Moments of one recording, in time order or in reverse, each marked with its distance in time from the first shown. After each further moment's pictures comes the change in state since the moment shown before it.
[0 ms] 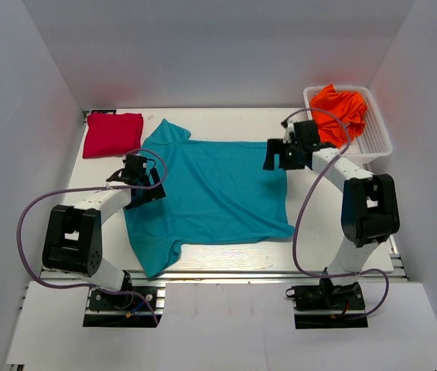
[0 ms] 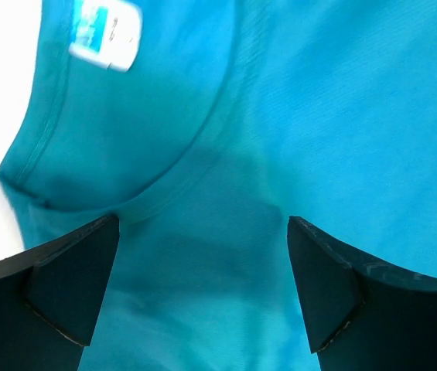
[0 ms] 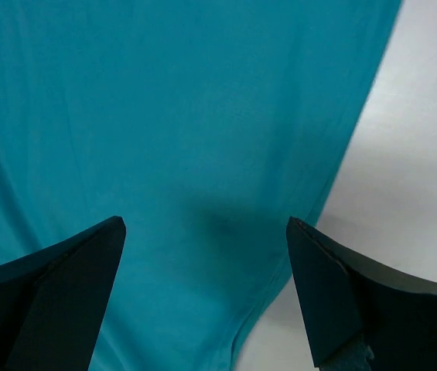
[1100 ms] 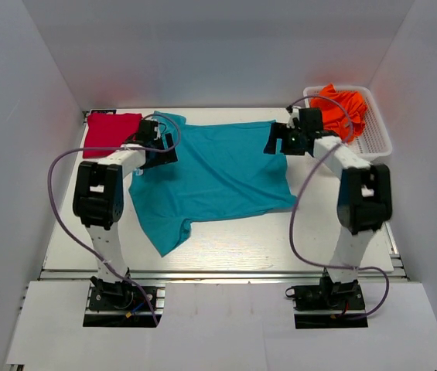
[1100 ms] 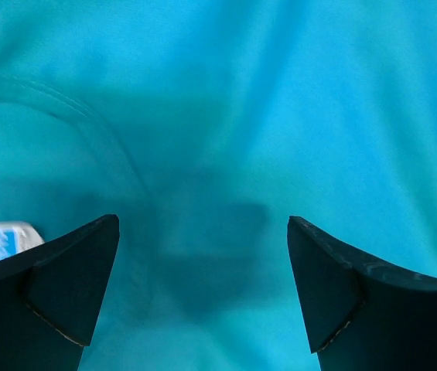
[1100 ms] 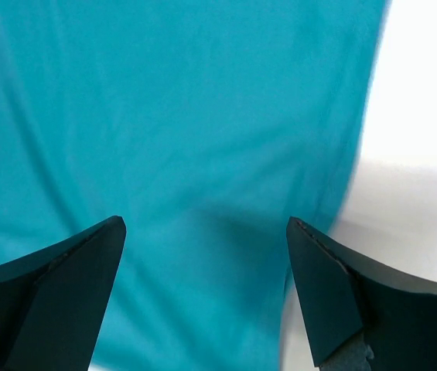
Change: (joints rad) left arm 0.000 0.503 0.581 0.061 0.101 0.122; right arm -0.053 0.188 0.185 0.020 -0.101 0.038
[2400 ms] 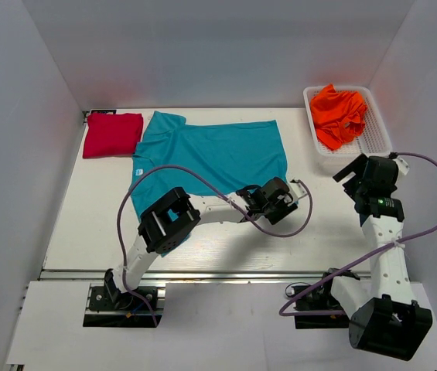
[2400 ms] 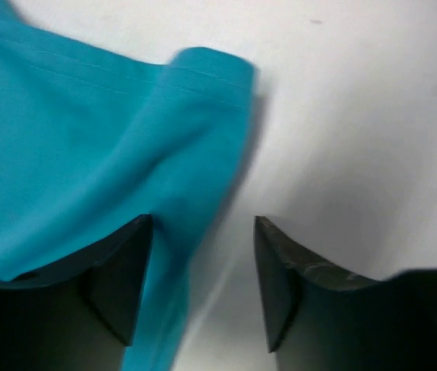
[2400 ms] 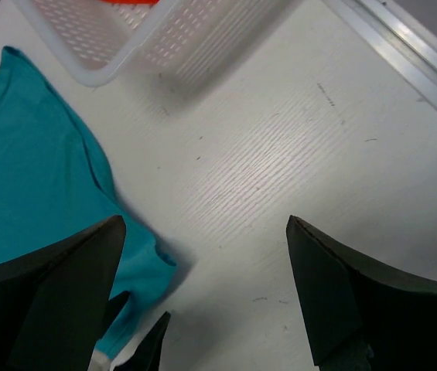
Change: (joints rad) left arm -0.903 0.171 0.151 0.214 -0.009 0.451; right arm -0.339 -1.022 -0.648 -0.207 0.502 0.443
